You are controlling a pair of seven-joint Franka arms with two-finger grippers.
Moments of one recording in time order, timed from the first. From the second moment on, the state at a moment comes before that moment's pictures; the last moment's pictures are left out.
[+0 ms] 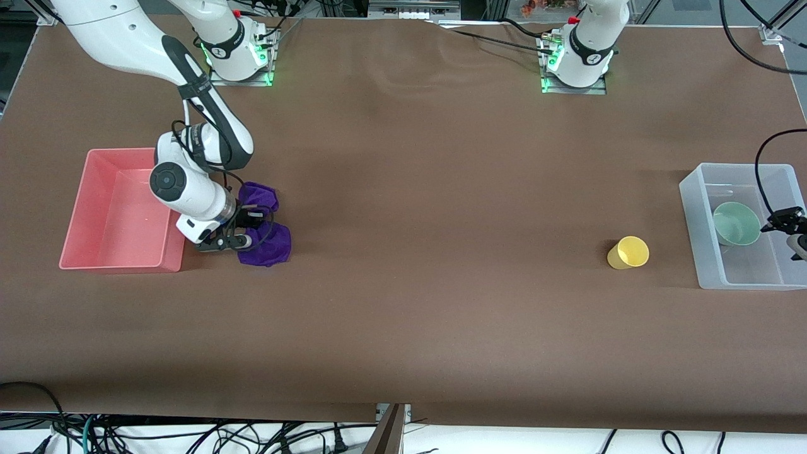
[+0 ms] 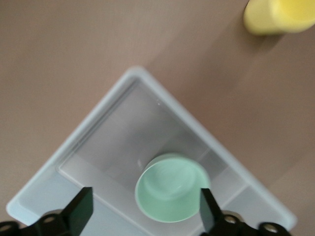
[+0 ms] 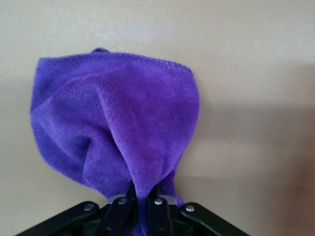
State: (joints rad) left arm 0.43 0.56 -0.07 -1.40 0.16 1.83 1.09; right arm 0.00 0.45 0.20 -2.08 -0.05 2.42 0.11
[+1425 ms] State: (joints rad) left arm 0.29 0.59 -0.13 -1.69 0.00 2.08 0.67; right arm -0.07 0.36 -0.16 -1.69 -0.19 1.56 -0.45
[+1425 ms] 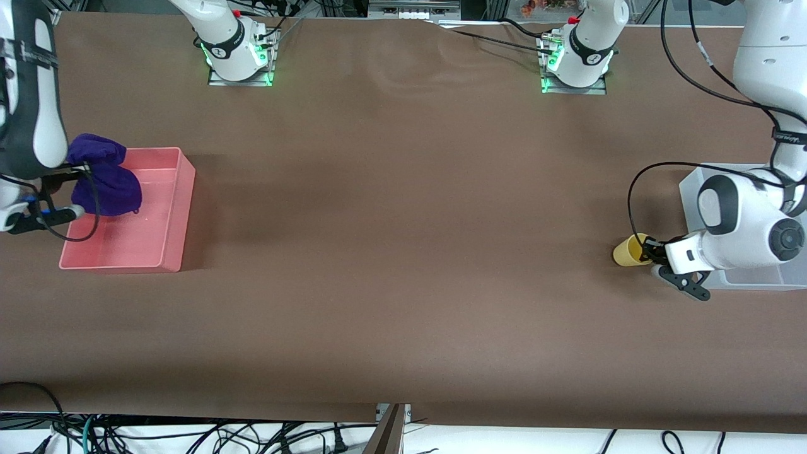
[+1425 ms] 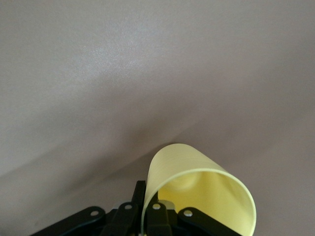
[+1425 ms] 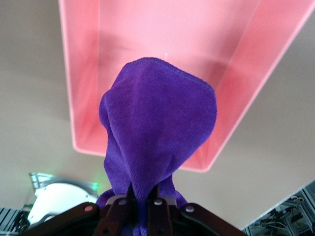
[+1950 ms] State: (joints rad) left arm 0.35 0.52 -0.05 -1.41 0.09 1.67 0.94; right arm -0.09 0.37 -0.17 -1.80 -0.15 1.74 -0.45
